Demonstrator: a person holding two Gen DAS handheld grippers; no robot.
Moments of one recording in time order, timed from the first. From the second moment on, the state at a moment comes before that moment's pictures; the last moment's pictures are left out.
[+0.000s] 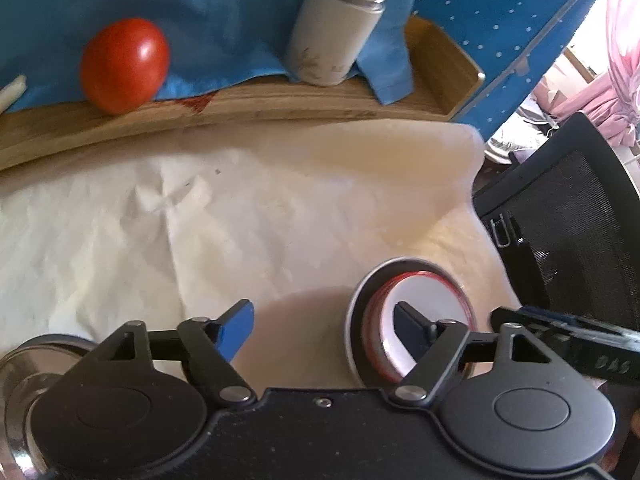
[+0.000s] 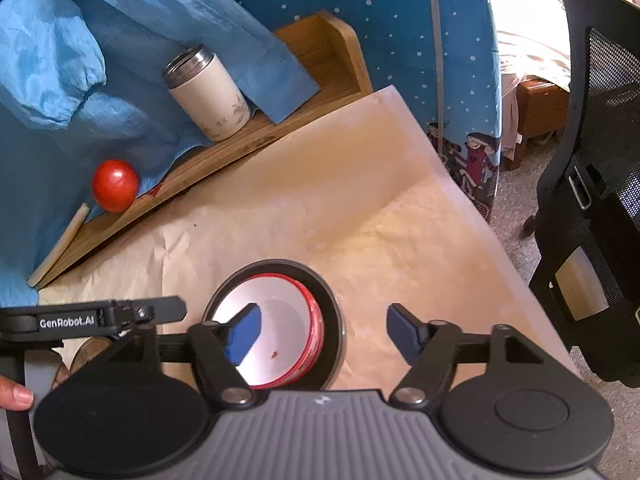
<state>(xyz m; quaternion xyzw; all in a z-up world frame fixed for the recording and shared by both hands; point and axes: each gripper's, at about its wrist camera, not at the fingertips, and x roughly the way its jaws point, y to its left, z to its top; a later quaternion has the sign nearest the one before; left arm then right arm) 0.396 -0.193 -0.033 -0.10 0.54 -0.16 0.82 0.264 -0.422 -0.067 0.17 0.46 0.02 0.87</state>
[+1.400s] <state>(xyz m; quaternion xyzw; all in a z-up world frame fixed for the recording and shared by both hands) 0.403 -0.195 -0.071 -0.02 0.58 -0.16 0.80 0.269 -0.444 -0.106 0.15 0.54 -0.03 0.83</state>
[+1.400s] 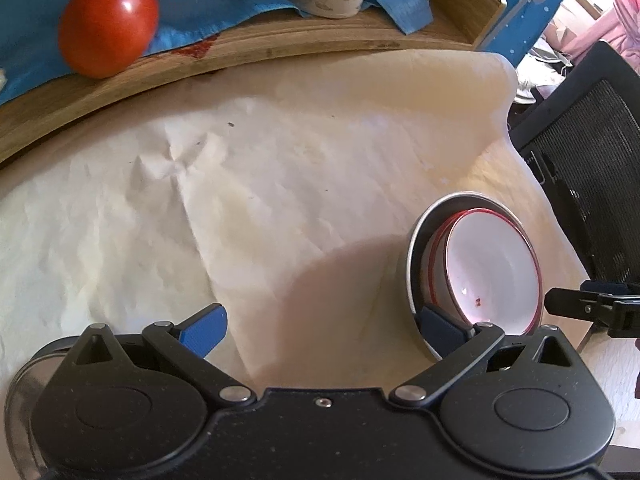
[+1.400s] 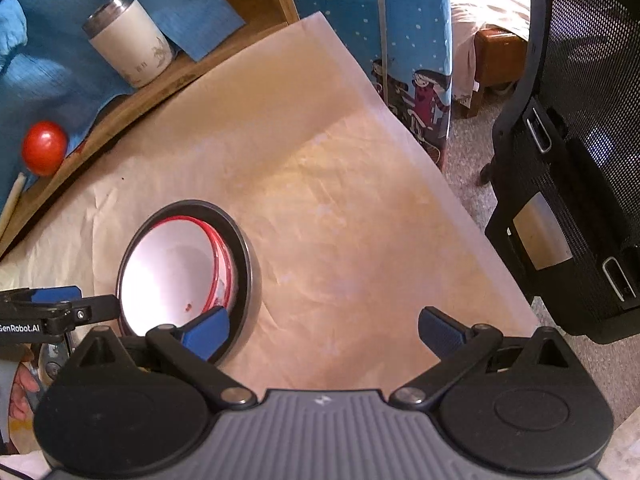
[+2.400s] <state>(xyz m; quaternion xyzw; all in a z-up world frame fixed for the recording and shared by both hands) 0.418 -0.210 -0.091 -0.01 0.60 -0.17 0.78 0.294 -0.438 -0.127 0.10 0.54 0.00 0.83</state>
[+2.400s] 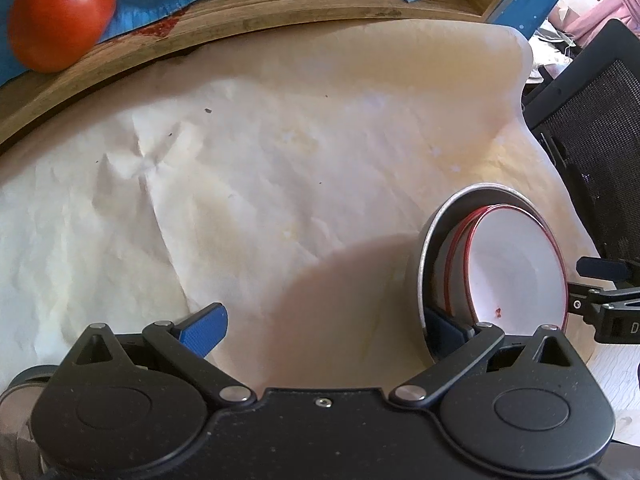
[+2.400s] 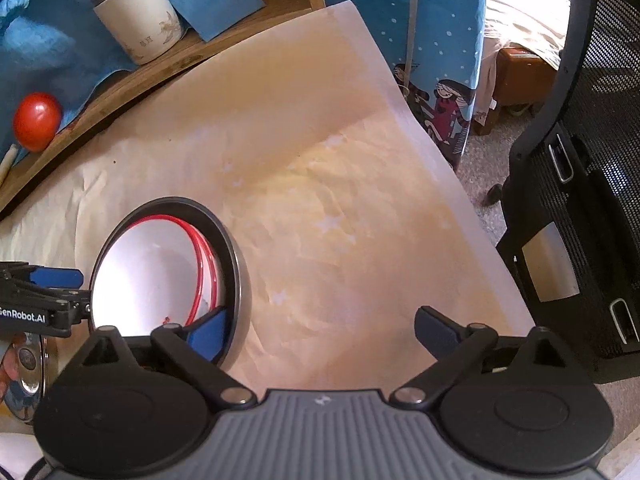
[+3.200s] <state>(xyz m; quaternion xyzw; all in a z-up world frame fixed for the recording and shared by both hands) 0.413 -0.205 -0.084 -0.02 0.59 -0.18 0.79 0.292 -0.435 -0.126 0.14 0.53 0.04 0.84</state>
